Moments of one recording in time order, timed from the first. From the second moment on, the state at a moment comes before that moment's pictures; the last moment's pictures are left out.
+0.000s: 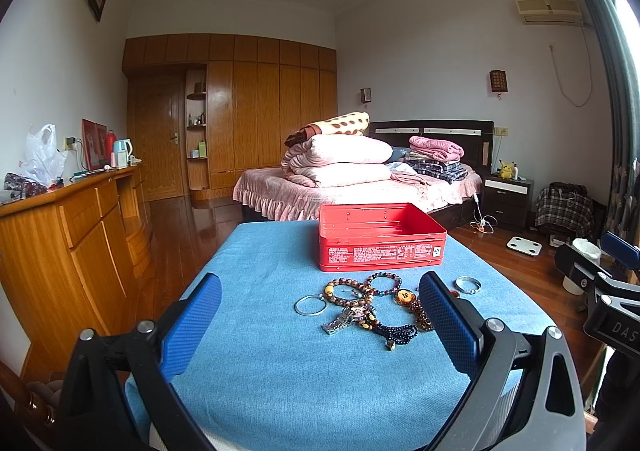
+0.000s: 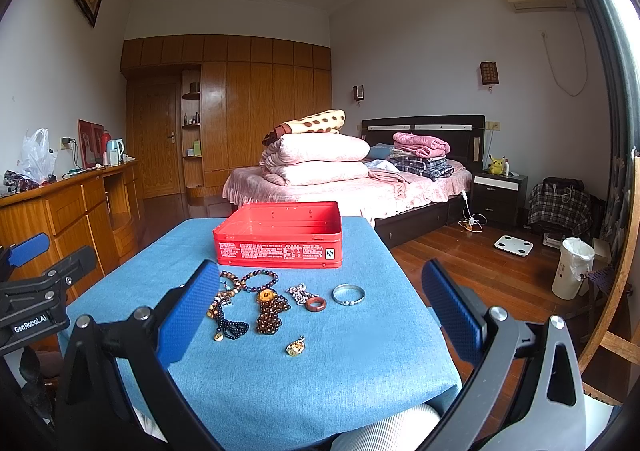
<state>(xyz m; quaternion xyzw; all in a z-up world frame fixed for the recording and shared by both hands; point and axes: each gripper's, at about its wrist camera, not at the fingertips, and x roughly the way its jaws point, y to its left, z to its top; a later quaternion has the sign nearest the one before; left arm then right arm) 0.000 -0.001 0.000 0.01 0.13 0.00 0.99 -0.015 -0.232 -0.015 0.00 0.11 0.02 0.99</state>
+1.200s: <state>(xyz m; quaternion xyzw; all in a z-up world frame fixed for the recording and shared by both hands) 0.161 0.038 -0.085 0.00 0.32 0.03 0.95 0.139 -0.272 -0.094 0.04 0.31 0.00 0.95</state>
